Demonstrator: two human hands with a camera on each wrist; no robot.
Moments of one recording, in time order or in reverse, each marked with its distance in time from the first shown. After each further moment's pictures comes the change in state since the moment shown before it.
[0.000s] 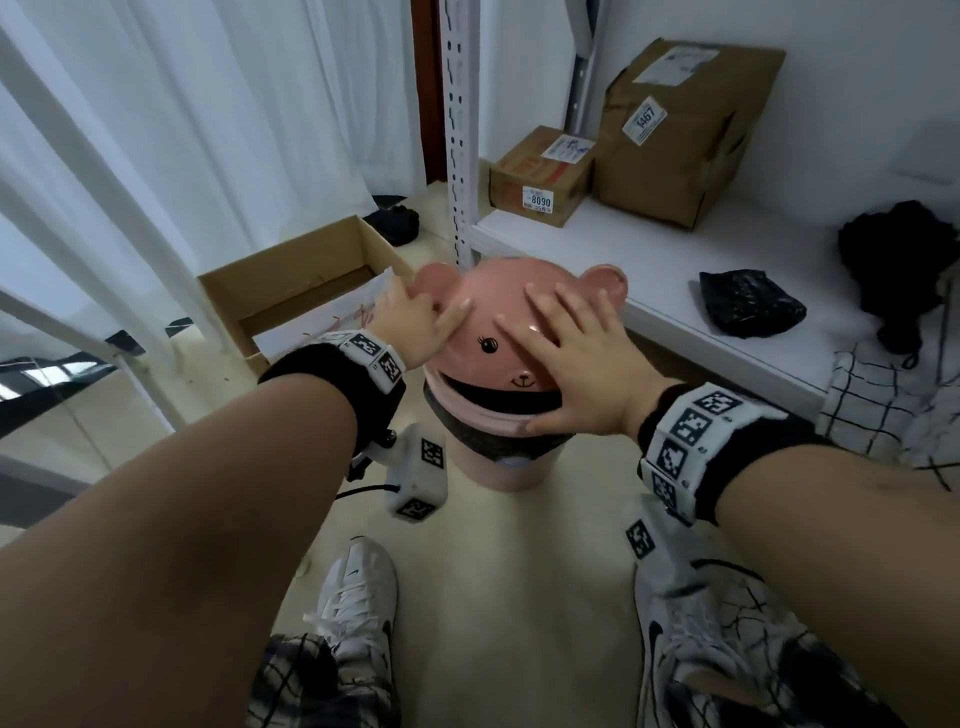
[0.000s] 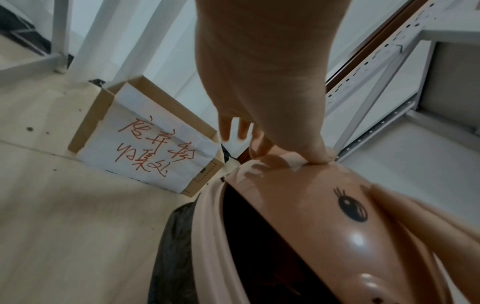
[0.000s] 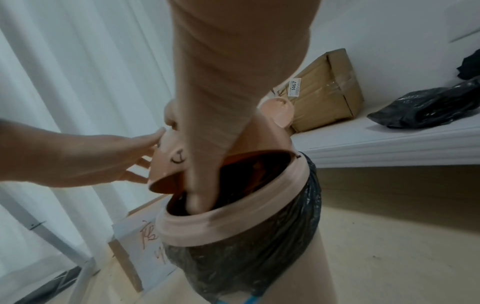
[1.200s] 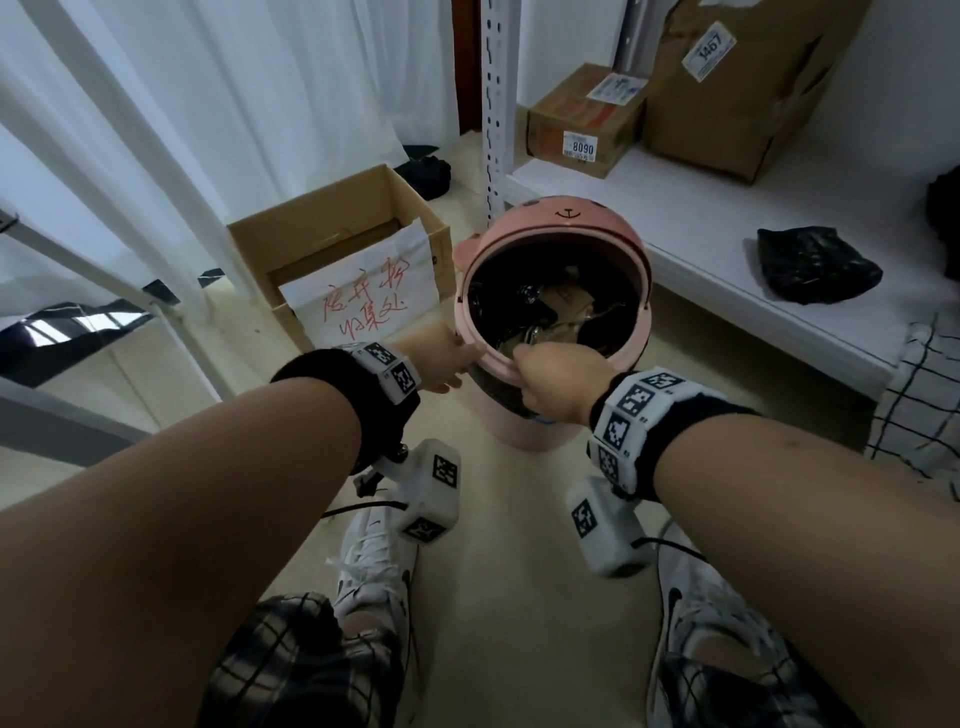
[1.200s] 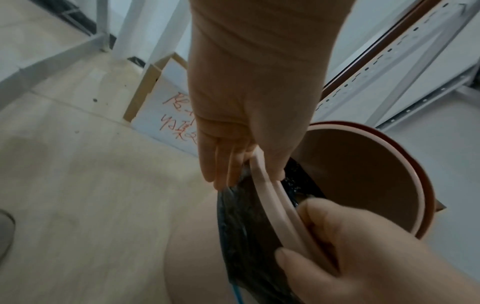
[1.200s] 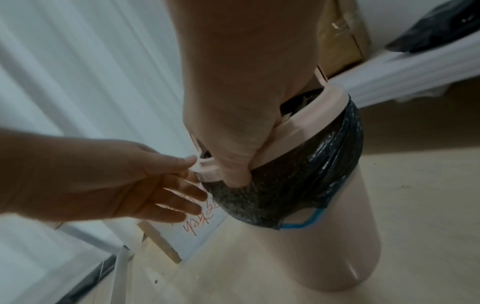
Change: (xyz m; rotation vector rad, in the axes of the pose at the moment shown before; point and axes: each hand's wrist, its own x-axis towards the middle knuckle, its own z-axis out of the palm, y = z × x) left_hand -0.040 -0.006 0.044 -0.482 -0.268 -0.273; right_hand 0.030 -0.055 0.033 0.183 -0.329 0.020
